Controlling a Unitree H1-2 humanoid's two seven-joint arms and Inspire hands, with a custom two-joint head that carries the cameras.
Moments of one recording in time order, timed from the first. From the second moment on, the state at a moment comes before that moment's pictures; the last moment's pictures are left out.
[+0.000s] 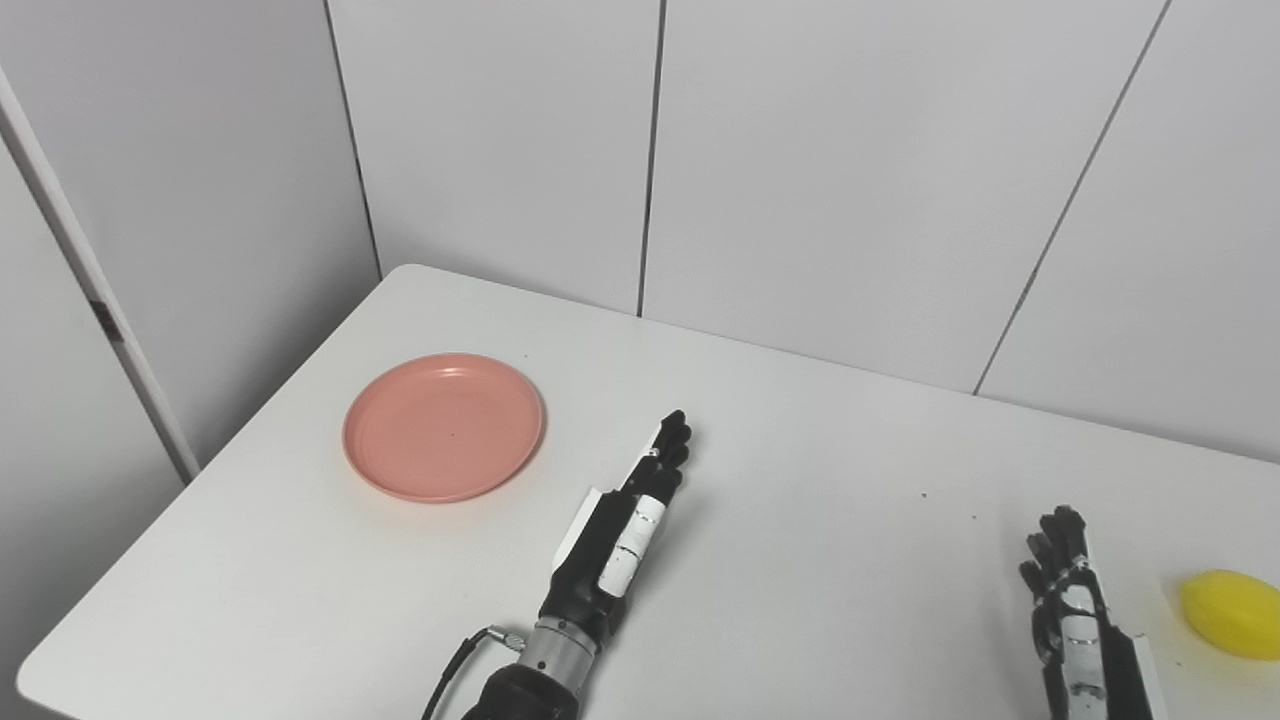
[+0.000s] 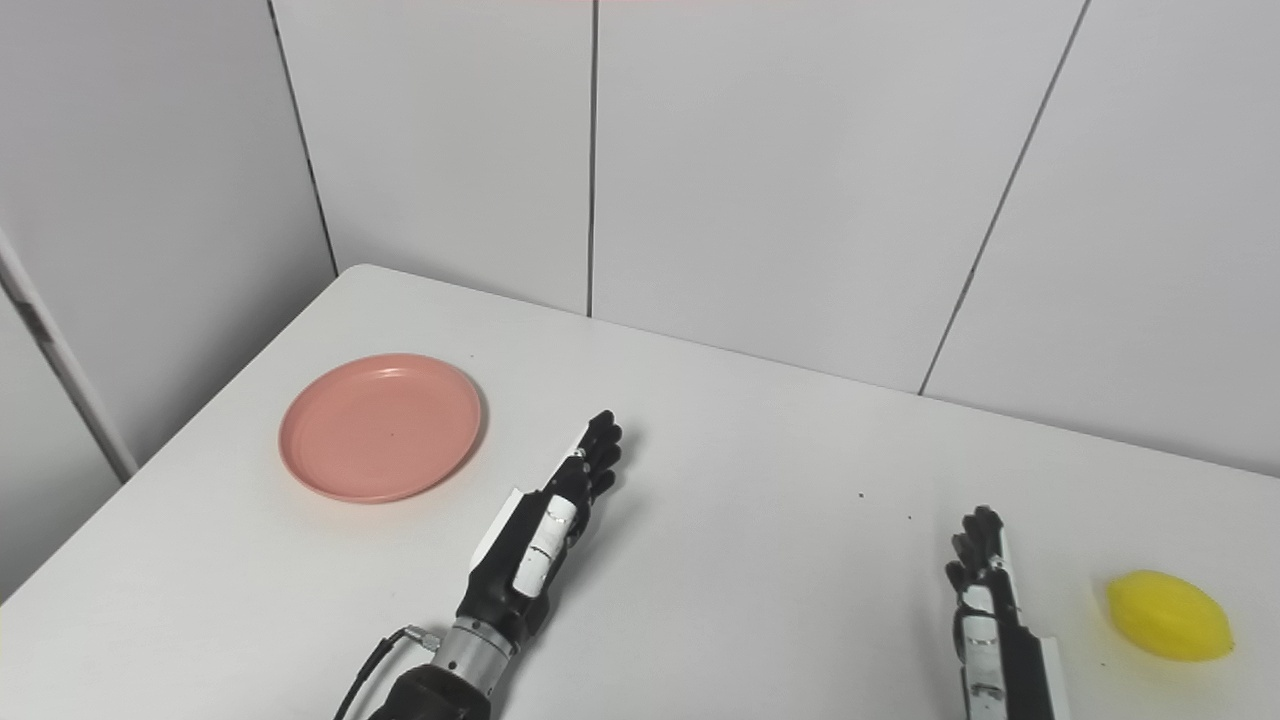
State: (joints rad) left arm -0.03 -0.07 -0.07 -0.05 -0.02 -0.13 -0.09; right arm -0.02 -0.07 0.02 -0.09 0.07 -0.11 0.08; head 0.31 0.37
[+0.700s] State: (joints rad) left arm -0.04 0.12 0.09 -0.30 -0.12 0.03 -0.10; right arm -0.02 -0.05 0.03 -0.12 0.05 -0.10 0.07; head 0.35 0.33
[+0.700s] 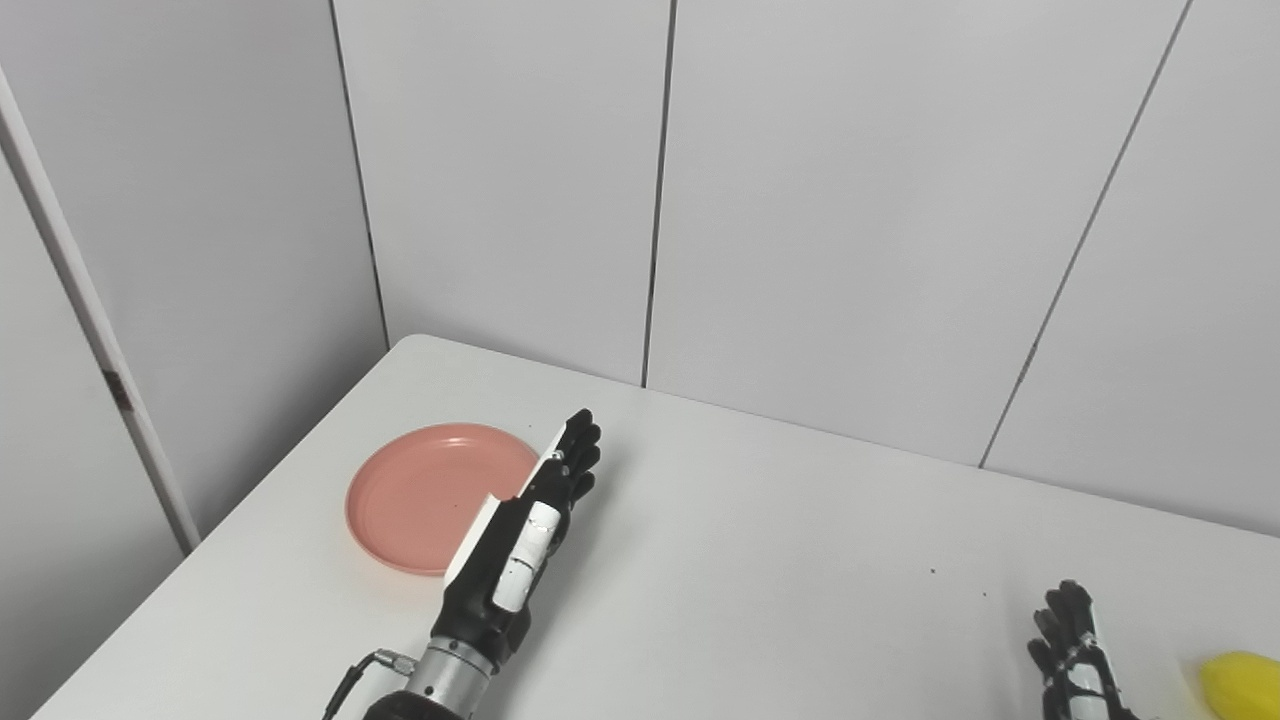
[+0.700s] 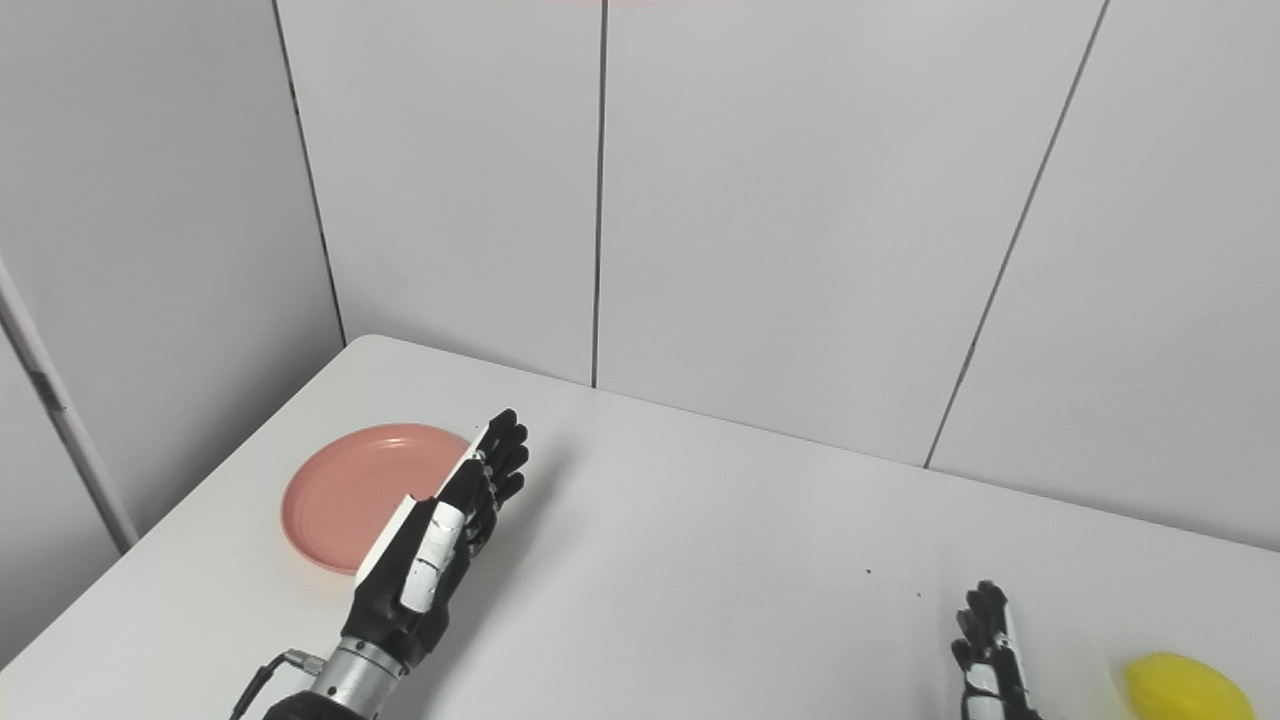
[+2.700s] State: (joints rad) left arm -0.28 0.44 0.34 0.33 -0.14 -0.09 -0.07; right arm -0.01 -0.07 0.02 -0.15 0.07 -0.06 0.10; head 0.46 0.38
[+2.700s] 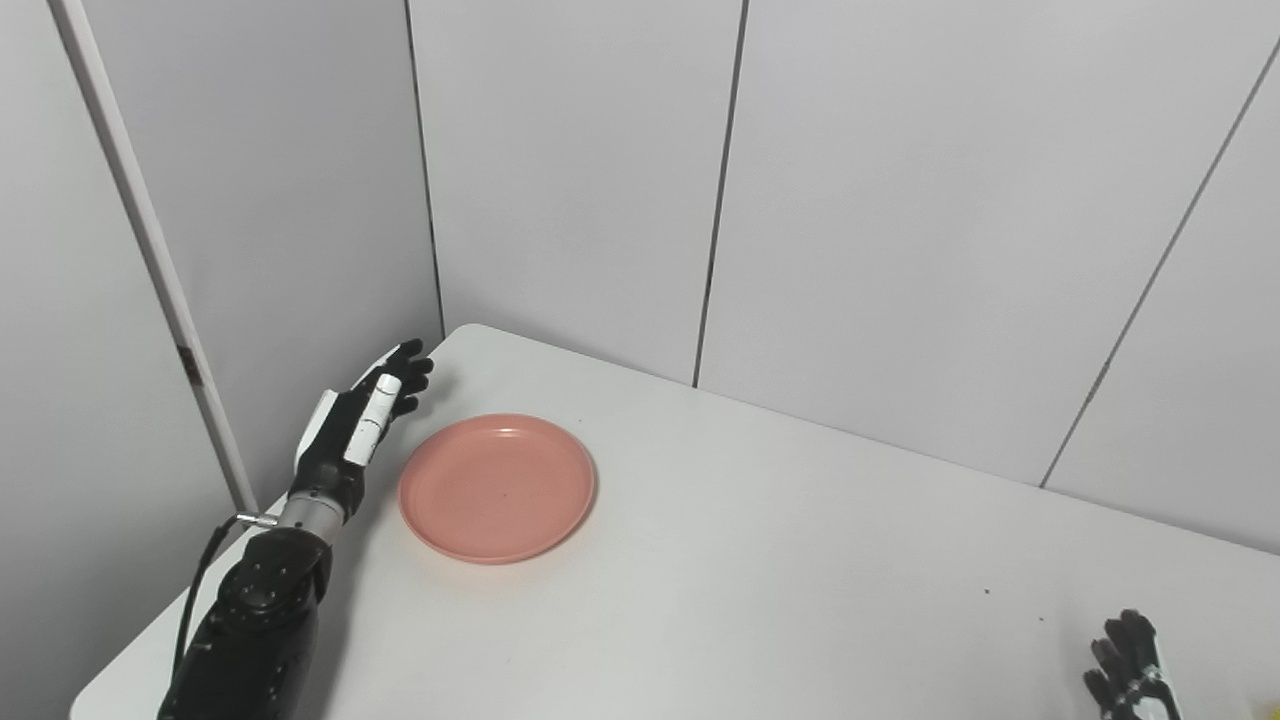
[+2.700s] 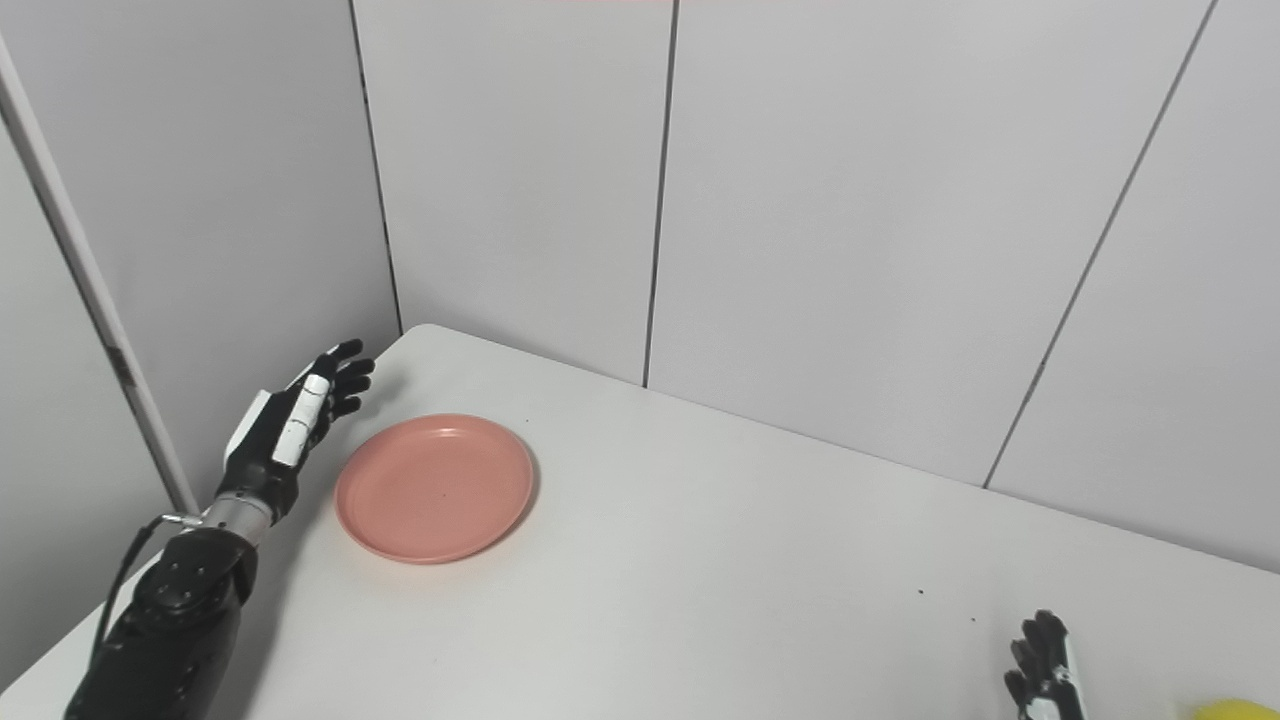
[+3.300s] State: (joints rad) left arm -0.33 0.44 0.35 0.56 -0.22 -0.24 -0.13; right arm 0.00 -0.07 0.01 -0.18 0.07 -0.03 0.10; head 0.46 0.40
